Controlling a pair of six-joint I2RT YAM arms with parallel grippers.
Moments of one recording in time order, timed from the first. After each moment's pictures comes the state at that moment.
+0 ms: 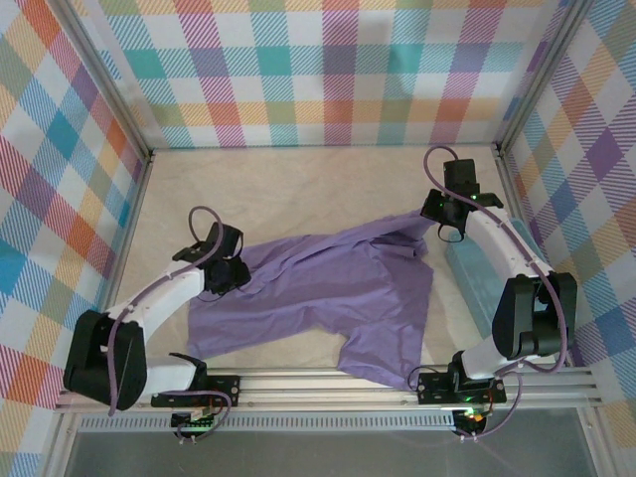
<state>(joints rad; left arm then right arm) -0.30 1.30 0.75 -0.65 -0.05 -0.73 0.10 1.51 1.18 -0.59 0.05 0.44</state>
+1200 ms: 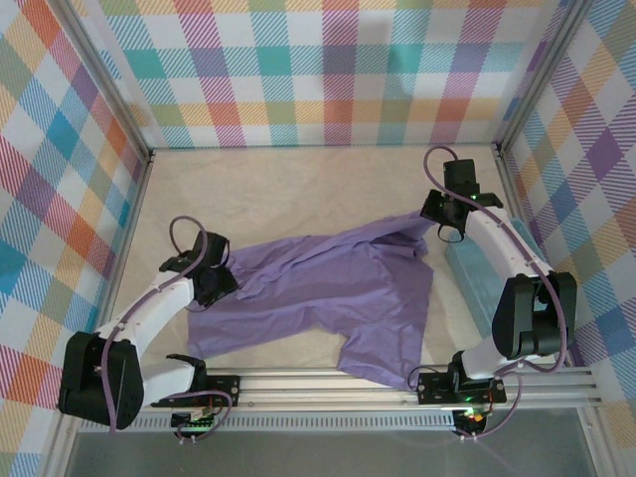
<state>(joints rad) -0.25 1.18 0.70 -0.73 -0.10 -0.76 0.10 1.52 1.18 -0.59 0.04 0.44</state>
